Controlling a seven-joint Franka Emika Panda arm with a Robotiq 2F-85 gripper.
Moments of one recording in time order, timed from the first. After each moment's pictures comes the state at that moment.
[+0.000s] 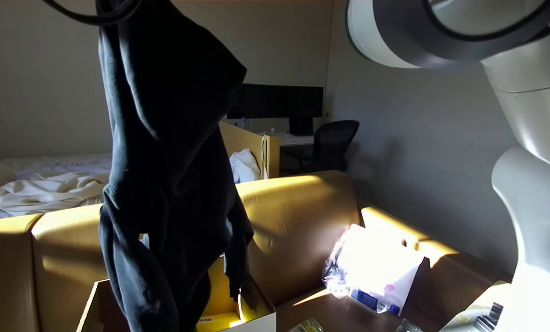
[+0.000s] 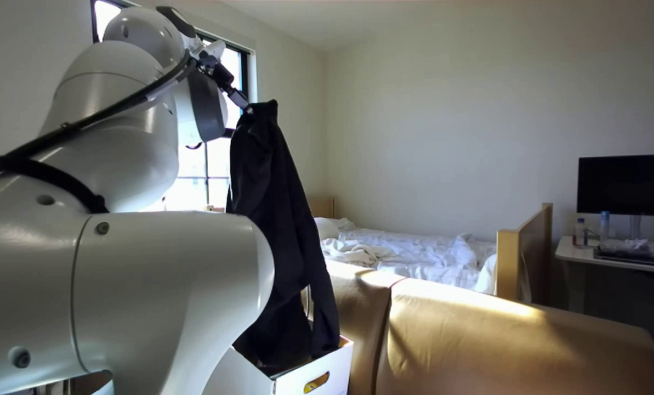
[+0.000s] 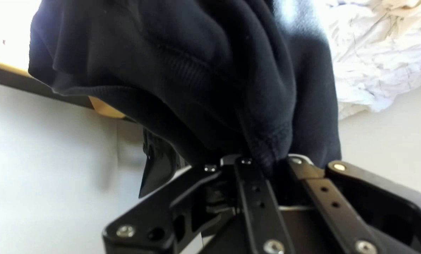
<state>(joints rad) 1.09 0.69 -0.23 -0.36 -0.71 1.17 1.52</state>
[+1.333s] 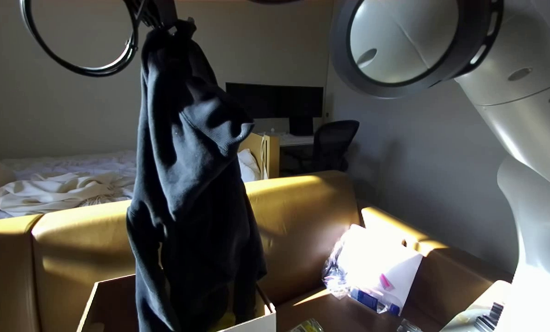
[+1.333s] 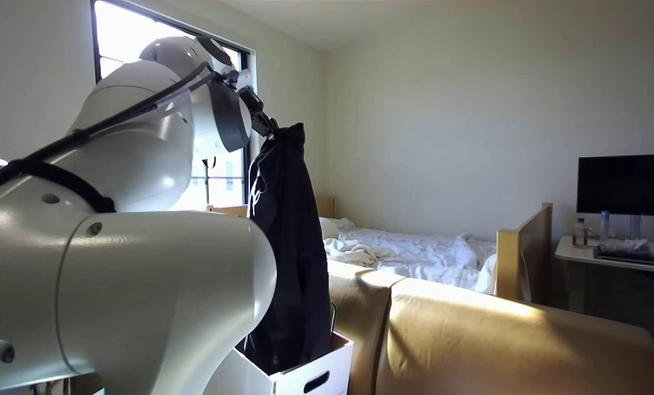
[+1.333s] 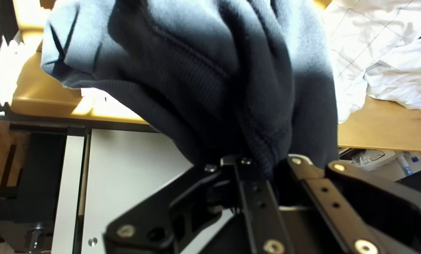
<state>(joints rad) 0.96 0.77 -0.28 -0.36 -0.56 1.03 1.81</state>
